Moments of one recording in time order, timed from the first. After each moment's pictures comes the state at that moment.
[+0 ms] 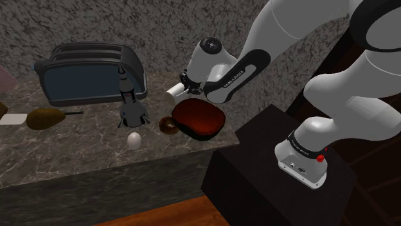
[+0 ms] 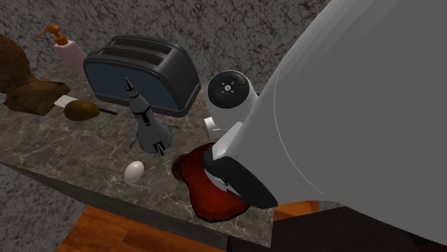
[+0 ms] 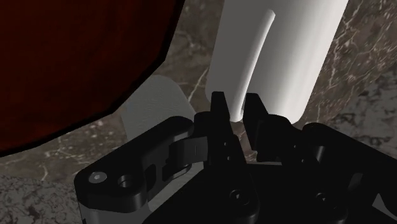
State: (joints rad) arm -1.69 -0.40 2.12 -2.46 -0.05 3.02 1.95
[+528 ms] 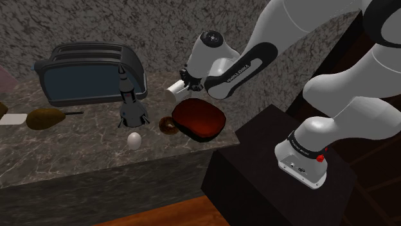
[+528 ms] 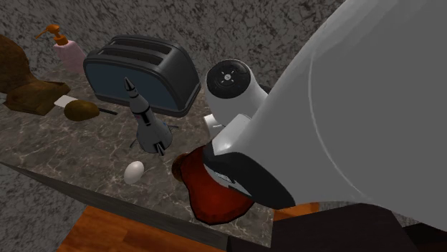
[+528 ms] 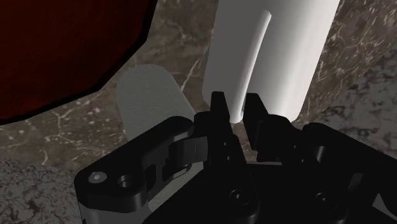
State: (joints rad) arm -1.59 -0.36 2.01 -2.46 -0.09 2.97 1.96
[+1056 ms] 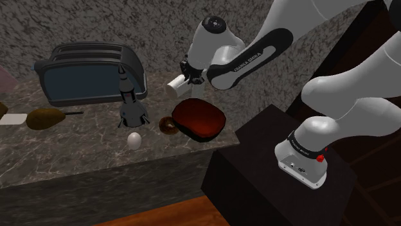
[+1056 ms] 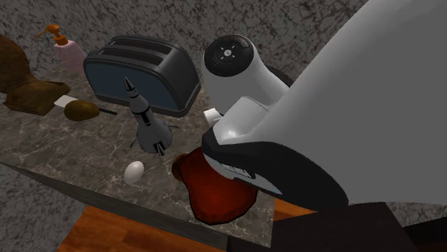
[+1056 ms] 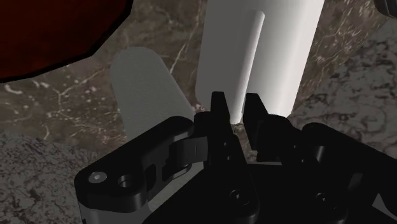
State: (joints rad) arm -1.36 -0.28 1.77 -2.45 -0.17 2.86 1.99
